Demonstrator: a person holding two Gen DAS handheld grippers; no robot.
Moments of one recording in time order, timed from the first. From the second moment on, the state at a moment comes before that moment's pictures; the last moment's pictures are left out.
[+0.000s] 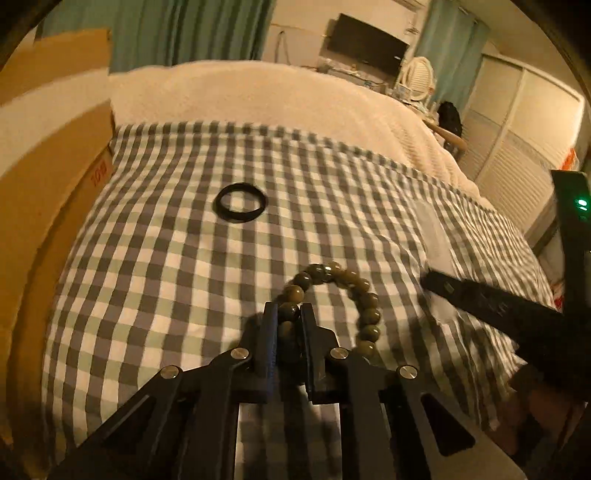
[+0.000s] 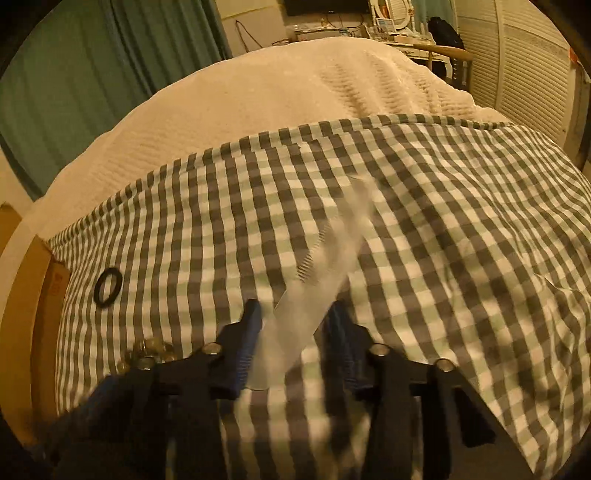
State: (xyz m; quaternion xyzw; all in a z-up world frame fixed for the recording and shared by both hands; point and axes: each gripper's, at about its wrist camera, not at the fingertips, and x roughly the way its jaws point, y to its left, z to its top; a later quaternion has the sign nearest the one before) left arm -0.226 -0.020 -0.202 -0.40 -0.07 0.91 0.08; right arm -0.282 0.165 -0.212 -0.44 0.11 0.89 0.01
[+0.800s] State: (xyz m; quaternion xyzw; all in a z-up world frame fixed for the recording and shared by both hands) left arm -0.115 0.007 -0.123 -0.38 -0.12 0.91 0.14; right arm -0.092 0.210 -0.119 -0.43 0.11 0.90 -0.03
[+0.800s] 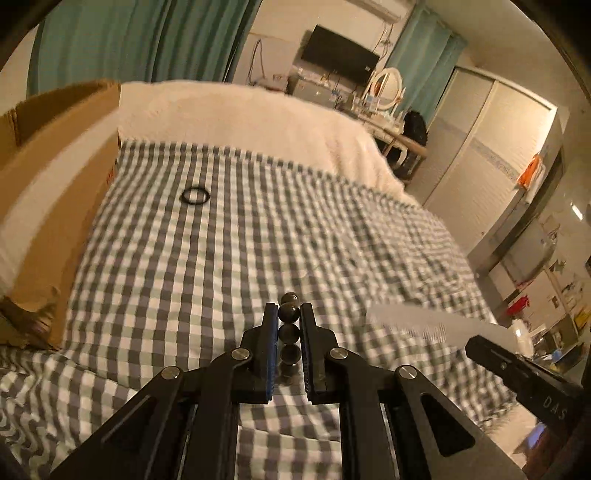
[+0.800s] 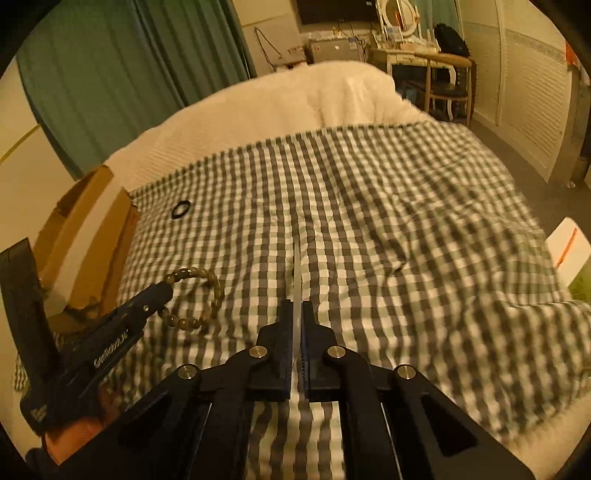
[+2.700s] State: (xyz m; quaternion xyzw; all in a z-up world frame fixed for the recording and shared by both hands) left arm -0.067 -0.163 0.032 -0.21 -0.13 0.96 -0.12; right arm -0.116 0.034 0.046 -0.27 0.03 0.95 -0.17
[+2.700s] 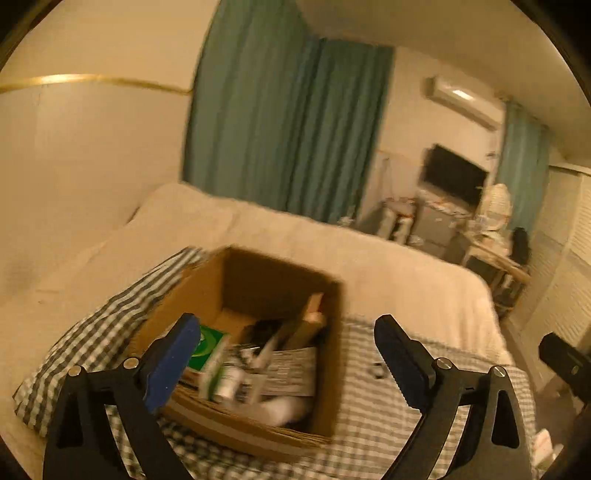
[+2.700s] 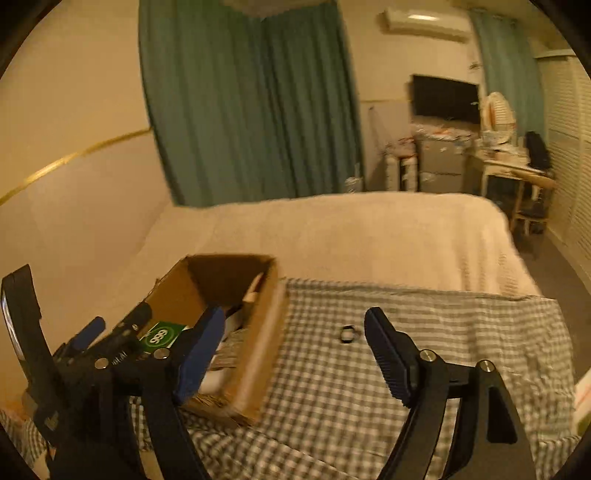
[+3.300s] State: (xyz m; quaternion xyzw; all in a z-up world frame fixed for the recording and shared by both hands) left arm -0.073 -0.031 0.021 -0.25 -0.06 0.96 -0.04; right arm -0.054 0.150 0.051 -0.21 0.04 0.97 -0.08
